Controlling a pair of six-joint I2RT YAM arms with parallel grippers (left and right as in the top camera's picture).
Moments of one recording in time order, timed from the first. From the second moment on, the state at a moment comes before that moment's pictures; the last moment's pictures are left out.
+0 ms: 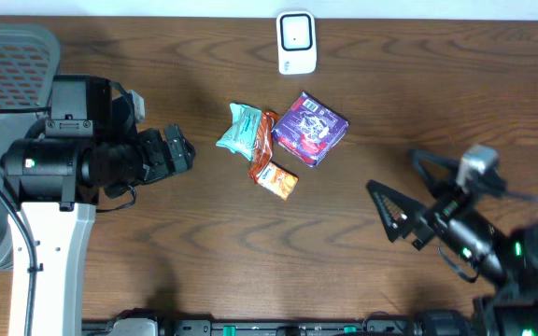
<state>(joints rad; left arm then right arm) -0.02 1.28 1.50 -1.37 0.29 -0.36 0.05 0.57 0.80 -0.32 -0.73 0.40</state>
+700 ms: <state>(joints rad) -0.02 1.28 1.50 -1.37 0.29 -0.36 0.58 0.97 0.87 -0.40 -0.59 0.40</state>
